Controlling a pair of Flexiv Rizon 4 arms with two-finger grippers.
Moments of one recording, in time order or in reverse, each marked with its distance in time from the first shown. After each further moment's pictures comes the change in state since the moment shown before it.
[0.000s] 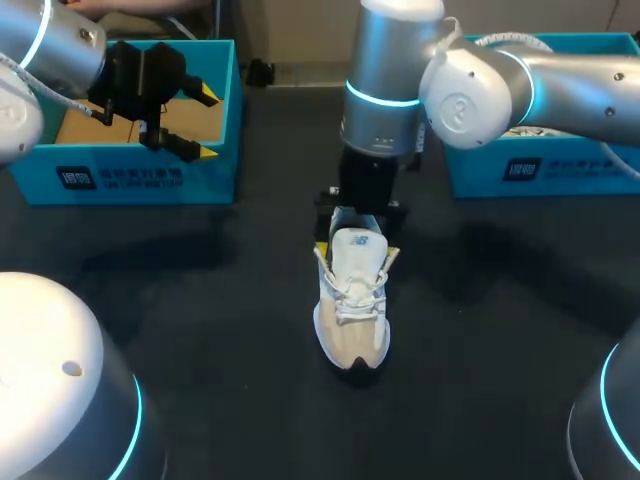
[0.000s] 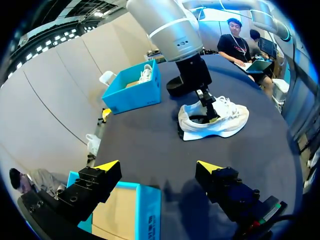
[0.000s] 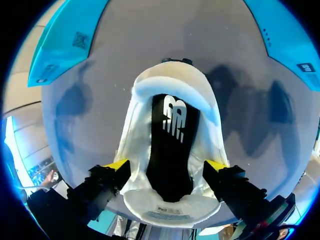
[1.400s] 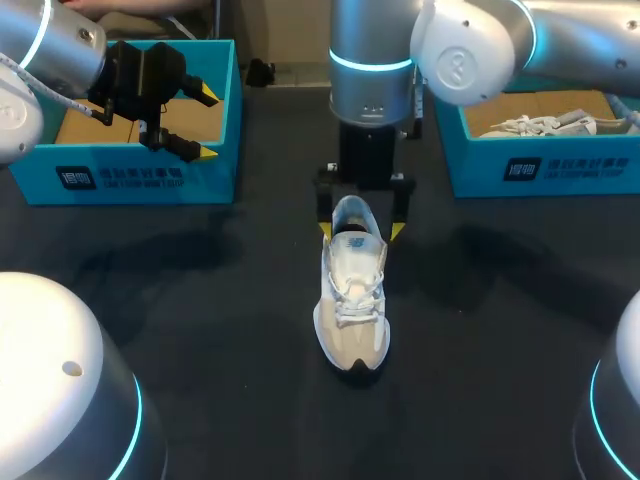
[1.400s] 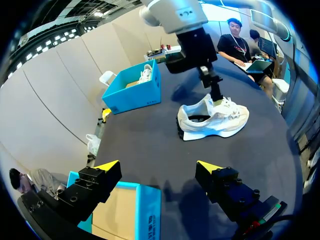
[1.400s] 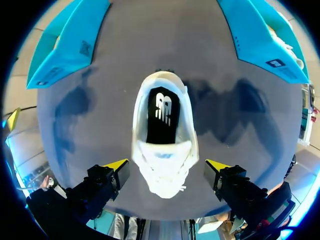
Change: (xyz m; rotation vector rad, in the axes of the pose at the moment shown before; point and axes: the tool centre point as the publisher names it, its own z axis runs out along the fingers) left arm 0.000 0.000 0.000 0.000 0.000 0.000; right arm 0.002 -0.029 -0.064 -0.049 -0.124 0.051
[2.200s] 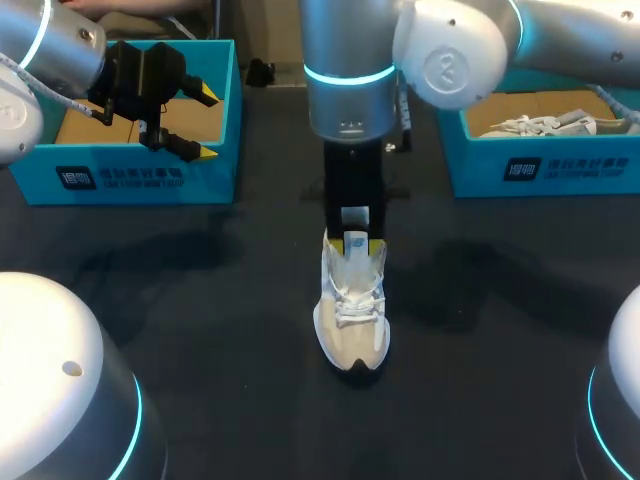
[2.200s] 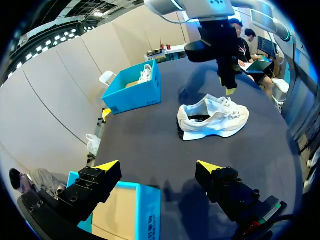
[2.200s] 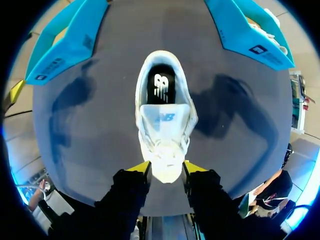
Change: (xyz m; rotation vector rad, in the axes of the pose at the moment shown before) left arm 0.000 0.000 0.000 0.000 0.000 0.000; right arm 0.009 -0.042 -0.002 -0.030 -0.069 0.051
